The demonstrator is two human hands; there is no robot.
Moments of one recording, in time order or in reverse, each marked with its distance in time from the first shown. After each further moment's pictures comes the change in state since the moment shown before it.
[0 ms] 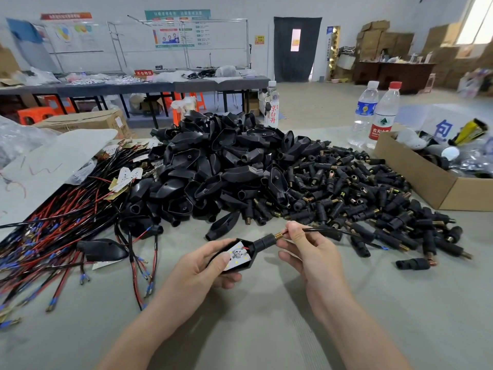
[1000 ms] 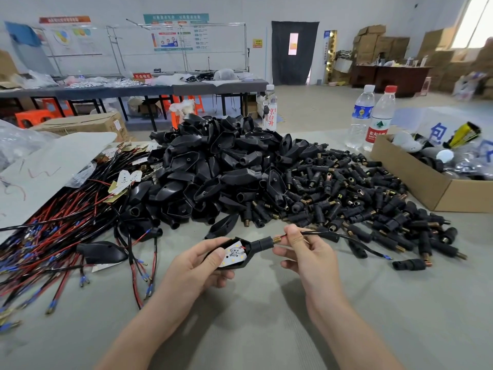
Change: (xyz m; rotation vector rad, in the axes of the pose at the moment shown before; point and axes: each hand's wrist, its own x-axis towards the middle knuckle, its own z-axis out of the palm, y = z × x) left_hand 0.008 -0.008 -0.006 -0.229 0.057 -0.028; right_hand -0.001 0.004 0.003 -0.062 0.040 -0.062
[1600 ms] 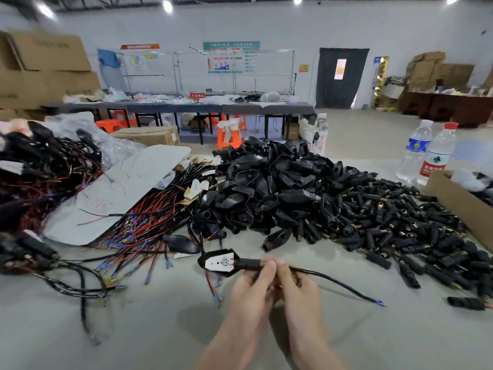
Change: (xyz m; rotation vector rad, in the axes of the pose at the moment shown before) left_hand -0.047 0.007 0.035 -0.568 0.246 -0.032; right_hand -0.082 0.022 0.072 -0.059 -0.235 0.058
